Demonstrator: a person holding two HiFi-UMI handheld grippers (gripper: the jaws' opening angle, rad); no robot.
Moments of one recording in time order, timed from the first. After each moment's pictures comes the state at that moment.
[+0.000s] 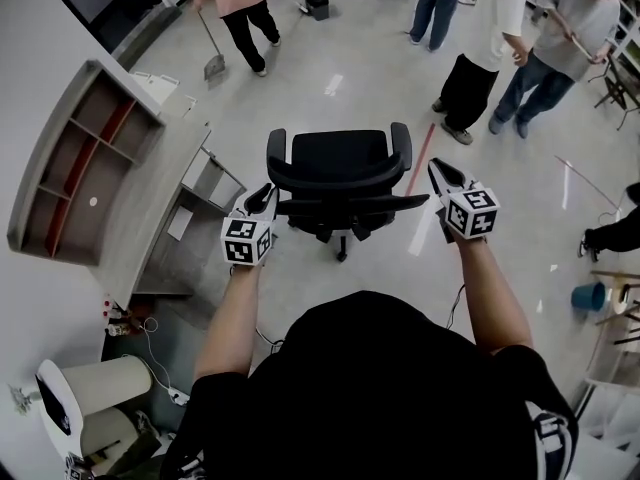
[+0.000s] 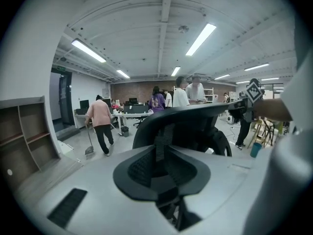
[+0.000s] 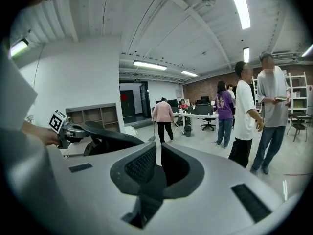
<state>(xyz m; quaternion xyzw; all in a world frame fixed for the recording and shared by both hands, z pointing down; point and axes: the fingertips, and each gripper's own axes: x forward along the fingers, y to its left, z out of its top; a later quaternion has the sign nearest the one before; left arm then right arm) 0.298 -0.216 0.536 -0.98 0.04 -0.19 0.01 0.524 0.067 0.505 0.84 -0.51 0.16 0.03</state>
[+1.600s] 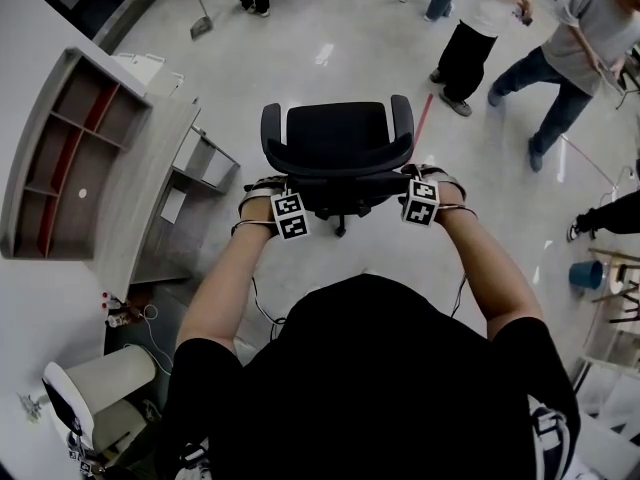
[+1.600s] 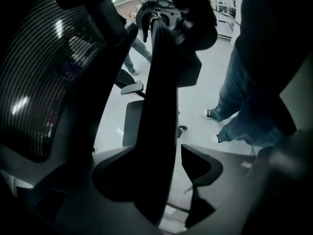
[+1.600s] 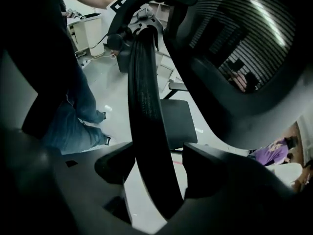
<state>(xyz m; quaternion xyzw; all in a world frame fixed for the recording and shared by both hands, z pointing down) 0.303 -0.187 0.740 -0.70 -0.24 -0.52 0.42 0.448 0.025 0.726 0.49 -0.62 0.22 0.58</state>
